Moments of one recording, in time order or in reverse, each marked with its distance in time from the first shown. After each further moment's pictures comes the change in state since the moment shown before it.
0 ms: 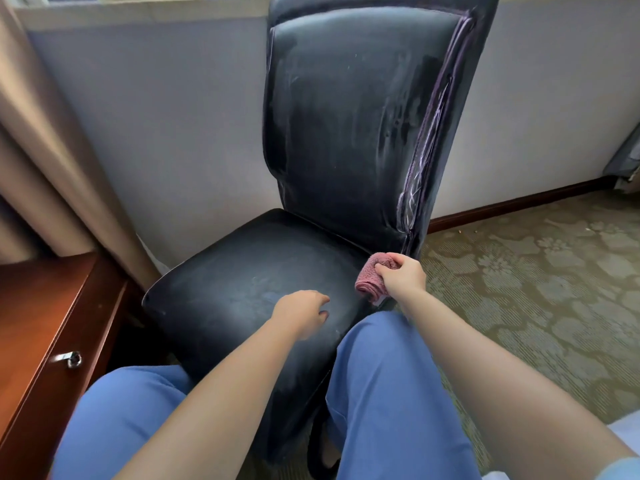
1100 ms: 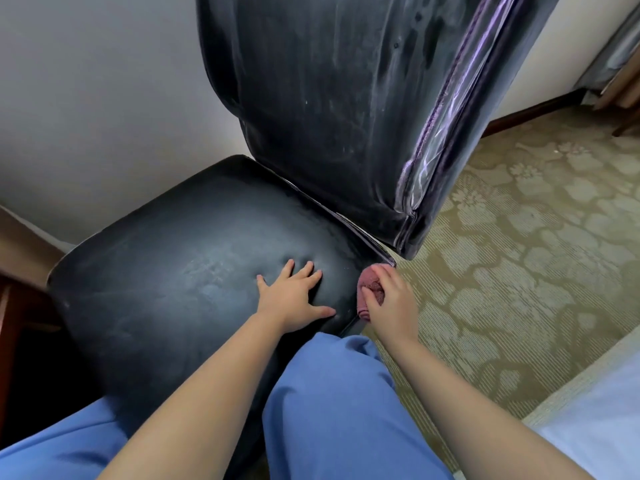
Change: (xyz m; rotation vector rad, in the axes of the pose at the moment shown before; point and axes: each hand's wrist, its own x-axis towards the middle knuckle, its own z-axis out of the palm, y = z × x) left_hand 0.111 -0.016 0.066 -0.101 -0.177 0.083; right_hand 0.023 0.124 0.055 -0.426 0.094 -0.270
